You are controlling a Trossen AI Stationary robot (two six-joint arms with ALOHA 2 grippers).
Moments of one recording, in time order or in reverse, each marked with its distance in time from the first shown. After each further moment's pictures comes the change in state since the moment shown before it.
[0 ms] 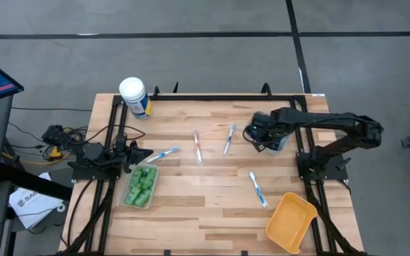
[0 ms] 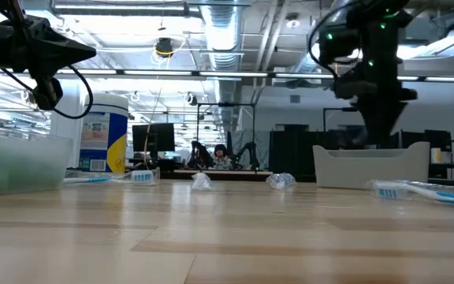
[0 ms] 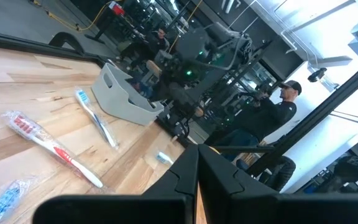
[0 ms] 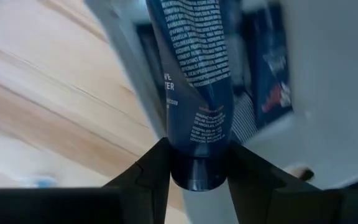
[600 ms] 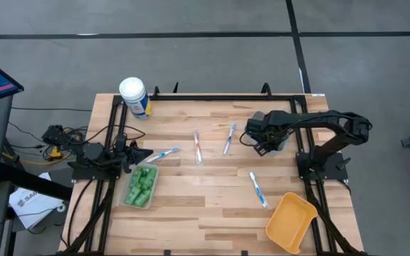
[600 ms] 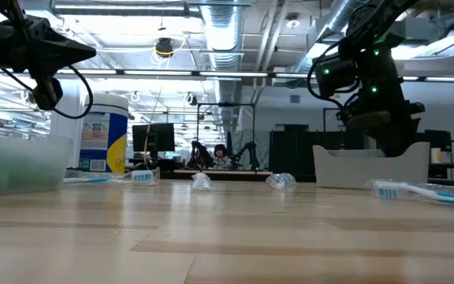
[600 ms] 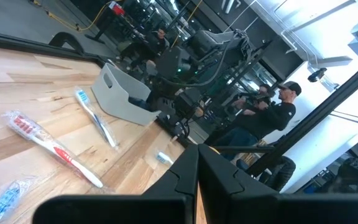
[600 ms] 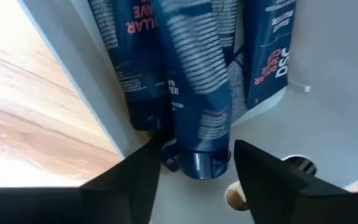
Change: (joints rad) left arm 0.000 0.000 0.000 0.000 0.000 0.000; right arm -0.031 0.146 -0.055 -0.033 -0.001 -0.026
